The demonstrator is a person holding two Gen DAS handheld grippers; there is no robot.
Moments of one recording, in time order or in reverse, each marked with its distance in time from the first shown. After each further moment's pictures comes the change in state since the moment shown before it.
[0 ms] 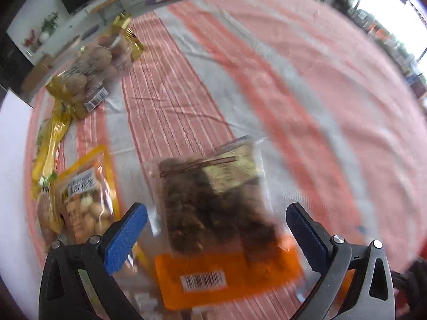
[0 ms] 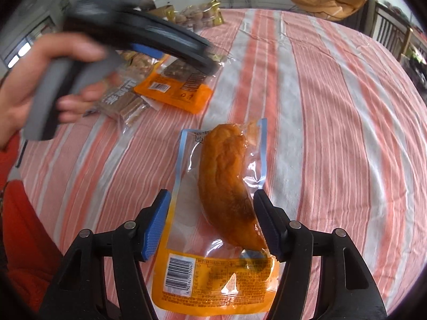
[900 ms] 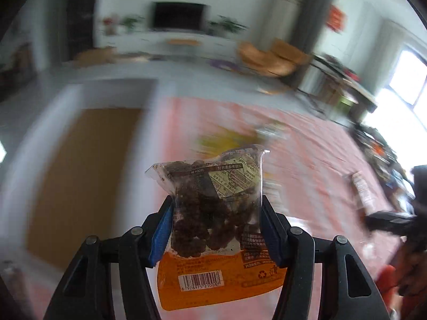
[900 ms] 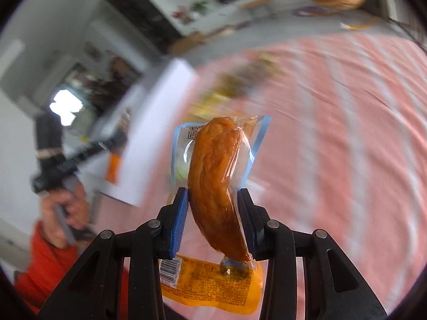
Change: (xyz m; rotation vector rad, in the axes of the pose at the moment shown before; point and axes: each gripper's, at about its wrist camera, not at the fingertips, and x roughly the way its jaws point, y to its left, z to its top) left arm -0.209 0.271 -0.165 -0.448 -0.449 -0.046; right arm -0.037 0.055 0.138 0.144 -0.112 0.397
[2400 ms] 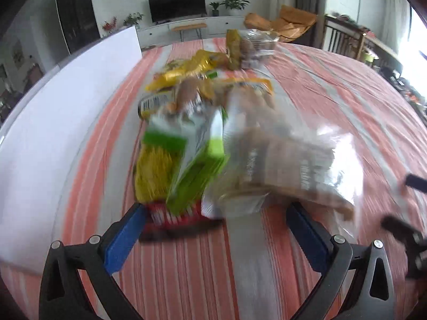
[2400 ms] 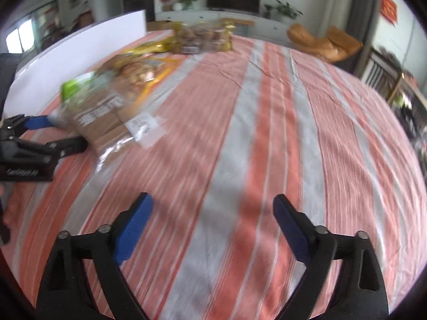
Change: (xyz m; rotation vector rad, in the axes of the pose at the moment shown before) left arm 0.157 -0.134 -0.142 0.155 0.067 0.179; right arm 0.077 -0.065 -0.089 -0.281 -0.026 -0.541
